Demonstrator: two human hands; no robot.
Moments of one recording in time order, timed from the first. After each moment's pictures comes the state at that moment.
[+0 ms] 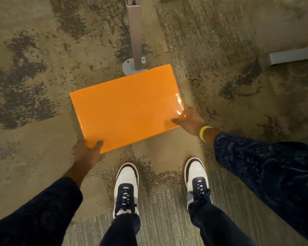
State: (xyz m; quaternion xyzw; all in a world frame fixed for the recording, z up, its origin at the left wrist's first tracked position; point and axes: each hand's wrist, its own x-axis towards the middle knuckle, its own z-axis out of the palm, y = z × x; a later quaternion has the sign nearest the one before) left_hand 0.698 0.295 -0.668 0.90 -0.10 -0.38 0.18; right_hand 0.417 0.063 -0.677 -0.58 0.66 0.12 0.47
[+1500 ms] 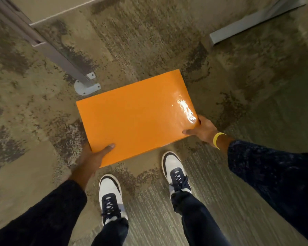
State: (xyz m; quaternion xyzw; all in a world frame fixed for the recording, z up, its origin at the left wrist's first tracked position) left_hand 0.585 0.206 -0.647 0.81 -0.17 -0.52 0.24; right_hand 0.216 0.064 -0.613 -0.43 0.72 0.00 0.55
